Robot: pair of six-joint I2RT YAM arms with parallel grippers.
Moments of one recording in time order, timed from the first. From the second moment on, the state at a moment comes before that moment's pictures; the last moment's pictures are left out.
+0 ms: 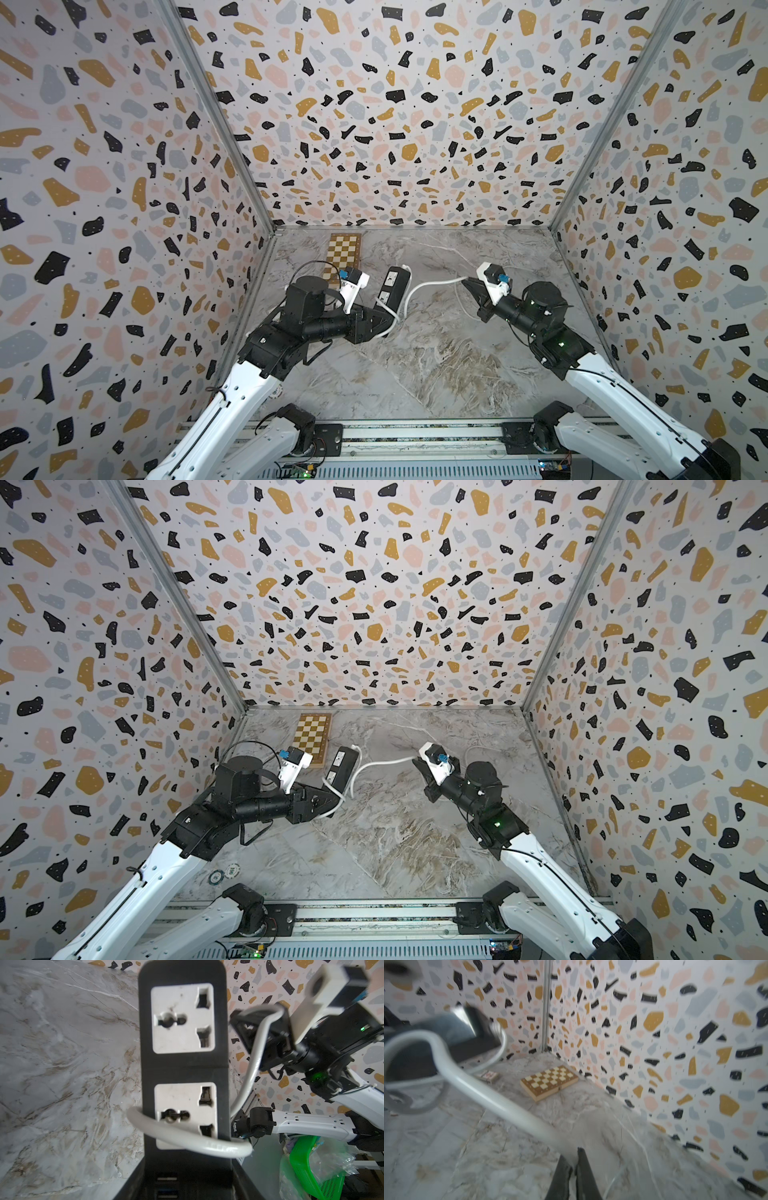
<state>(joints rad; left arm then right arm) -0.46 0.86 0.99 -0.66 0.58 -0.35 0.52 0.89 0.61 0.07 -0.26 -0.18</state>
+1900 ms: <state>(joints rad) -0.45 0.81 0.97 -0.67 0.80 -0.34 0.72 1.39 0.71 0.53 -0.44 1.20</state>
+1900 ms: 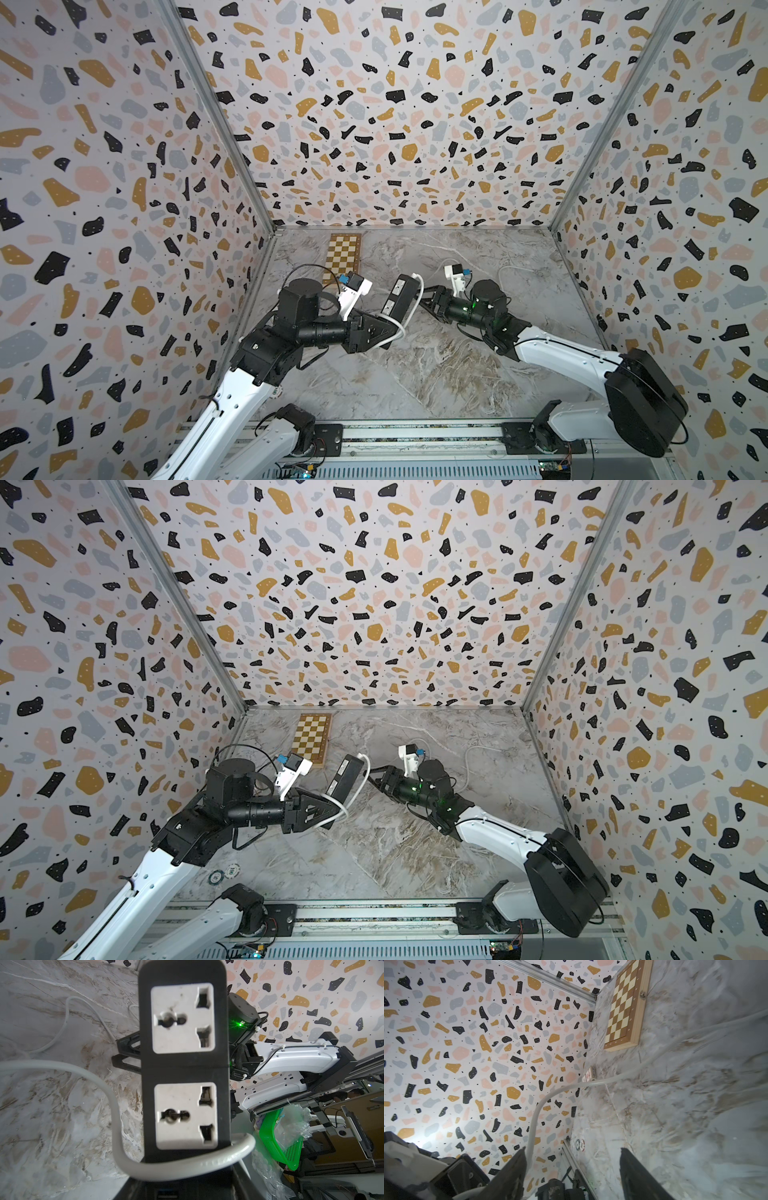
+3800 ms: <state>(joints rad) -0.45 0.83 0.92 -0.63 0.59 -0.41 0.59 0.96 0.67 0.09 -0.46 0.89</state>
